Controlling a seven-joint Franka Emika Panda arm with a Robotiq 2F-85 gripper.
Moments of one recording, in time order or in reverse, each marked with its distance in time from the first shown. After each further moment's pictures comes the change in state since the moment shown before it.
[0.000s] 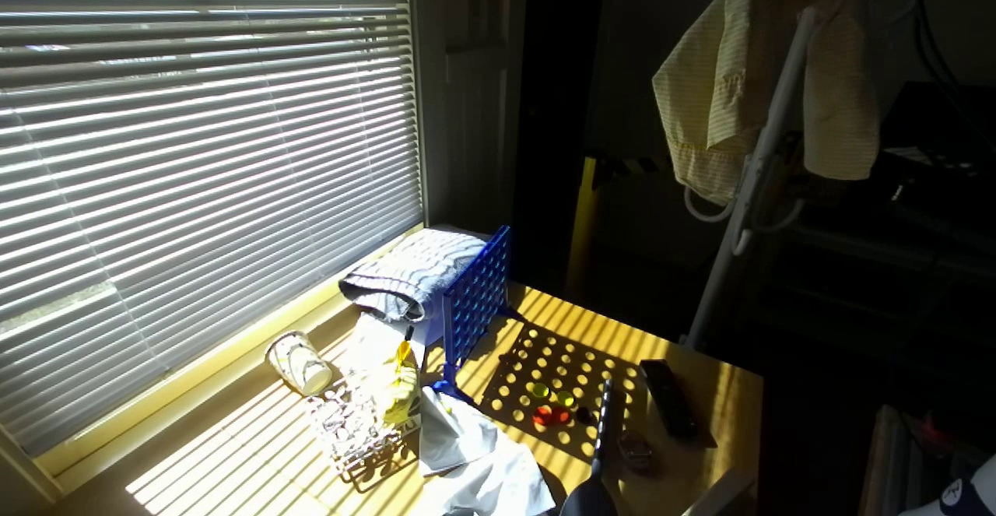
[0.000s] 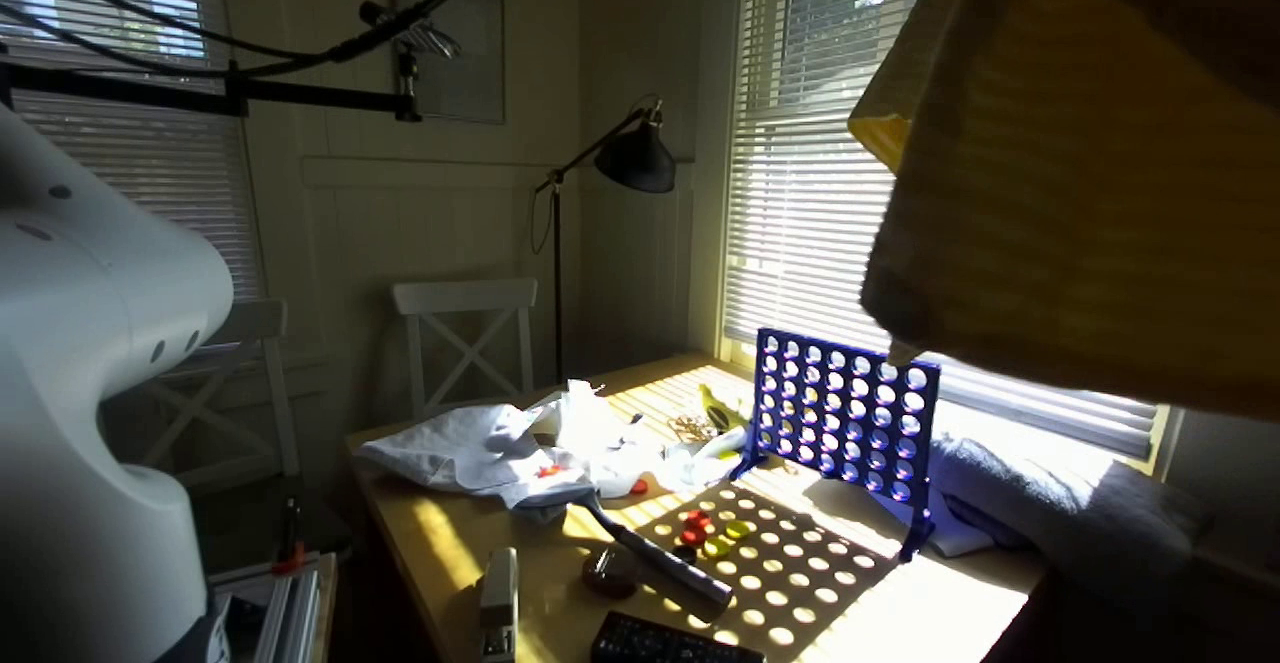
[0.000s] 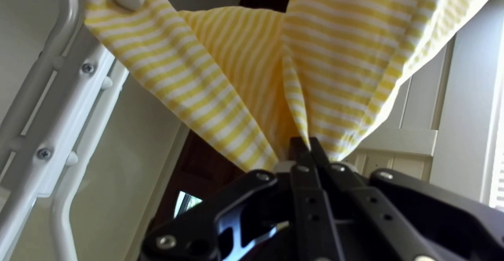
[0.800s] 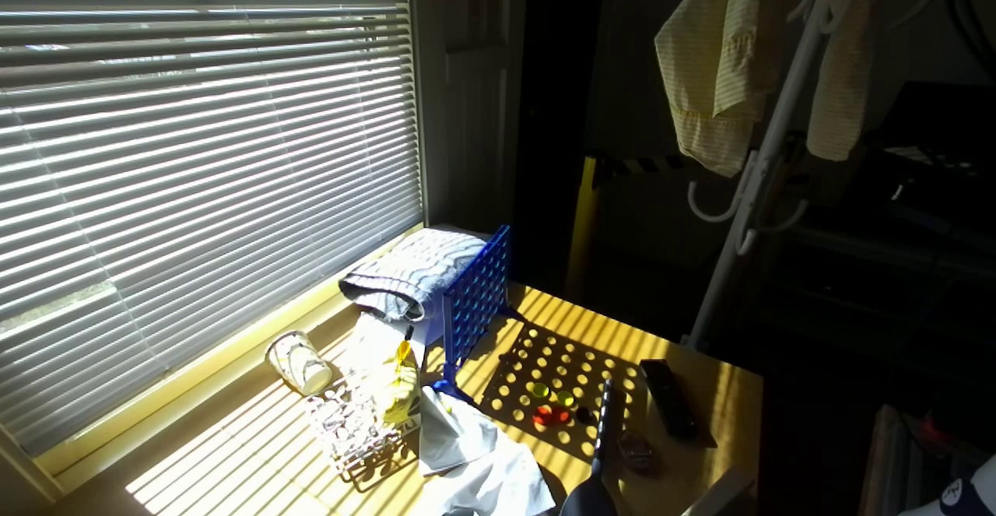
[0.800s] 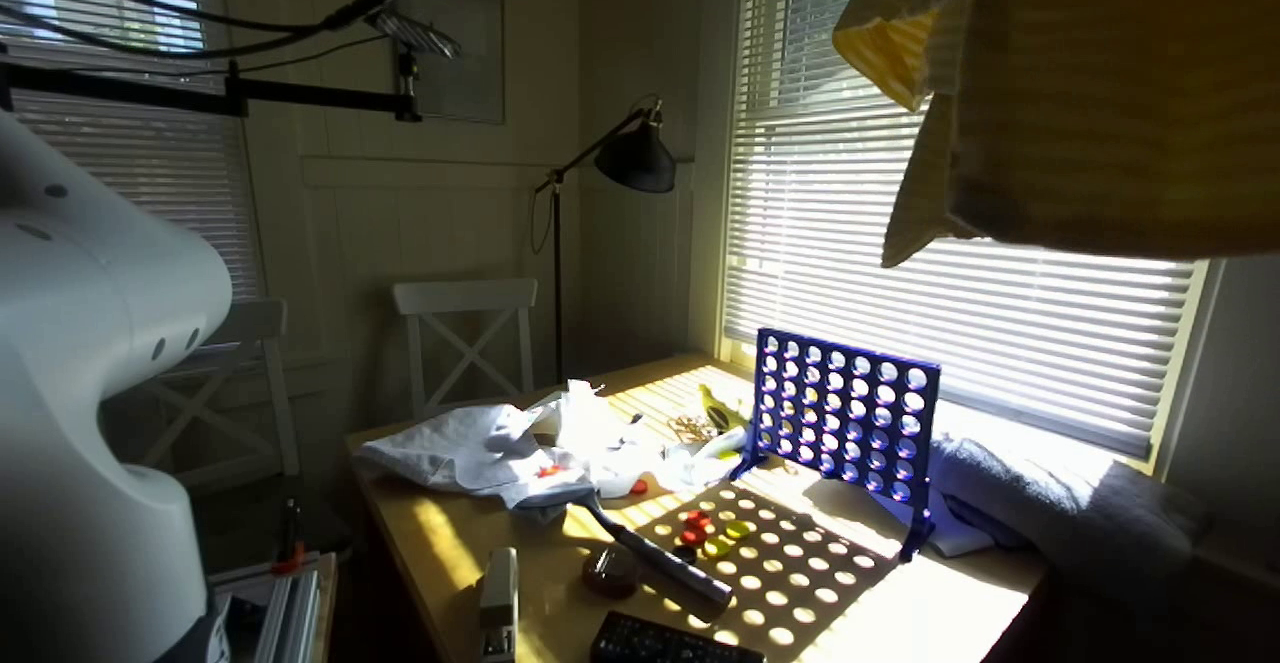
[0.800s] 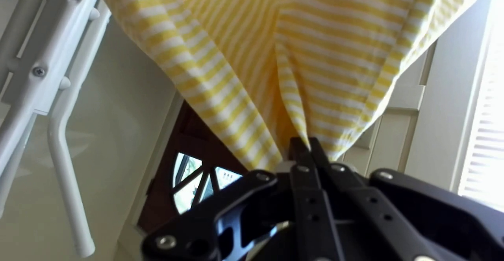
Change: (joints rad) arm 0.009 -0.025 0.040 0.070 0.000 -0.001 0.000
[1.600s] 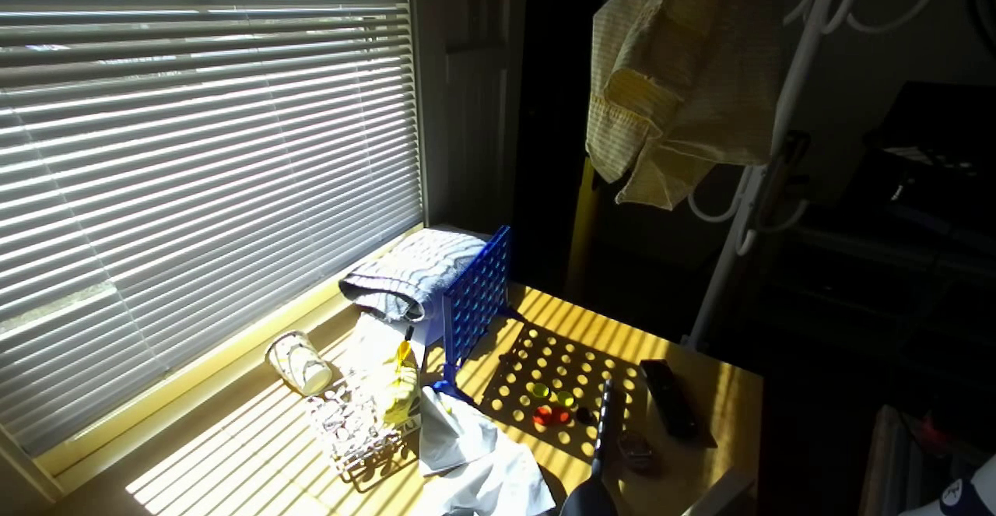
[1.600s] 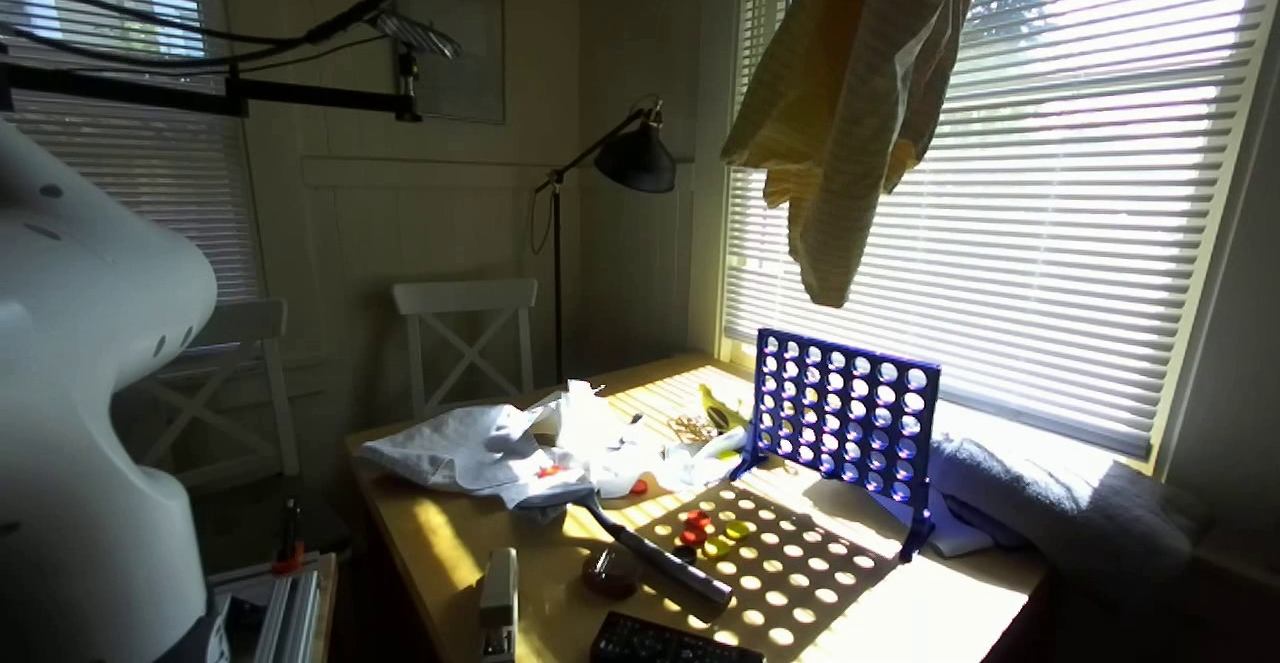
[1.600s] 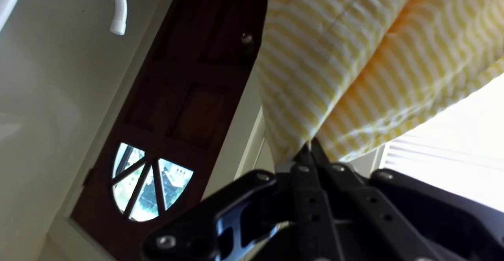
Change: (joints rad) arm 0.110 -0.010 0.039 0.000 0.036 -0.049 -0.049
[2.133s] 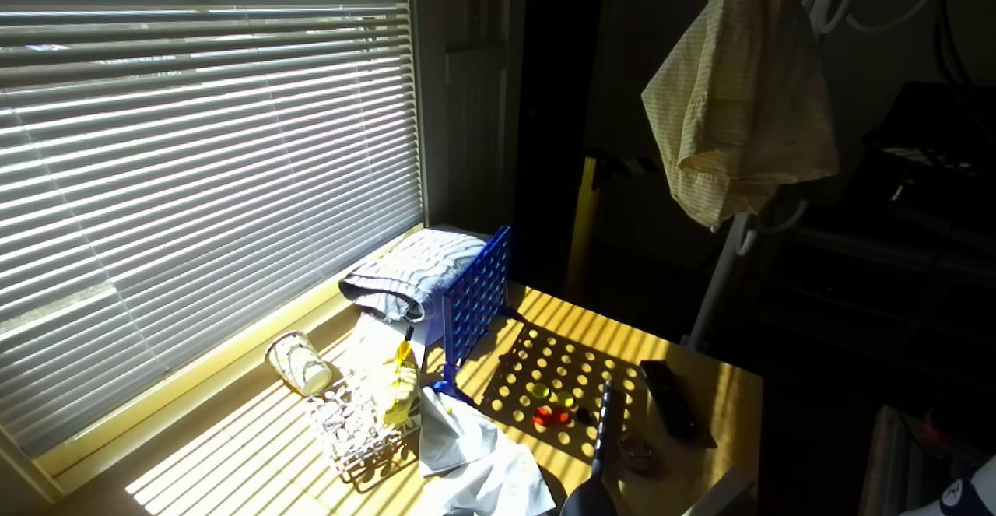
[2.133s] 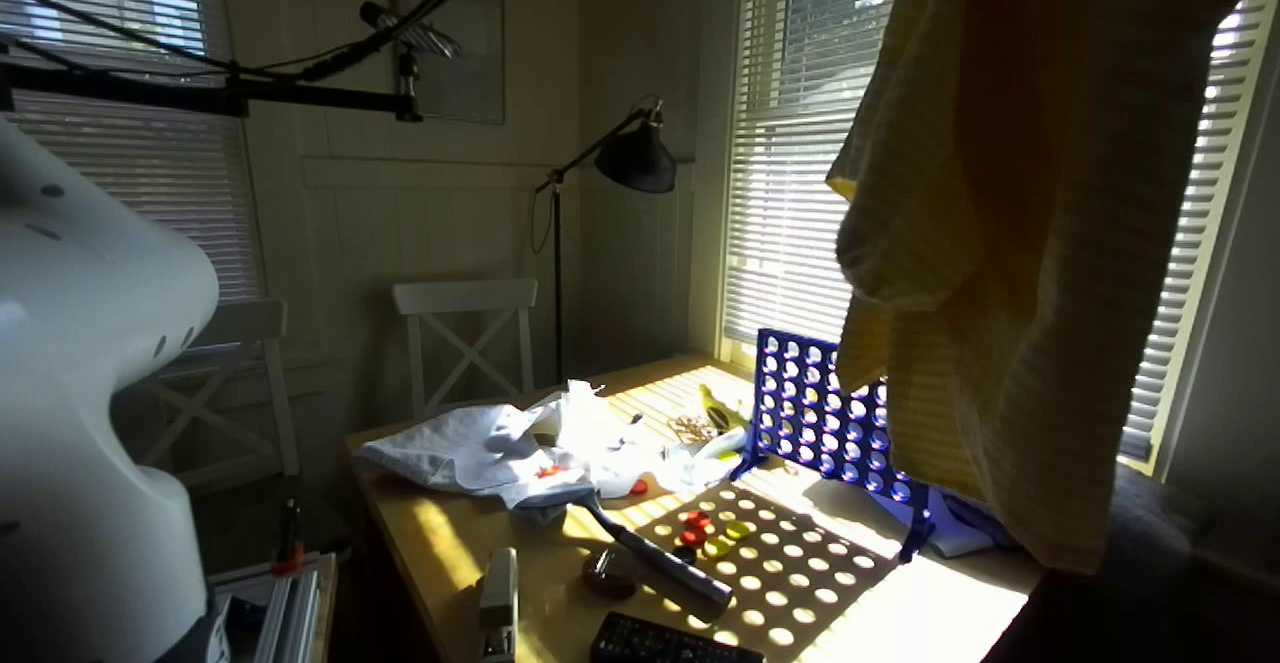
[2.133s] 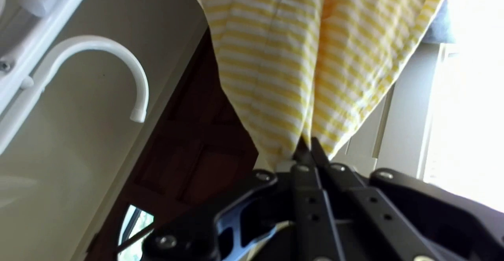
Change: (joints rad) arm -0.009 0.002 -0.071 -0.104 0.001 -0.049 -0.013
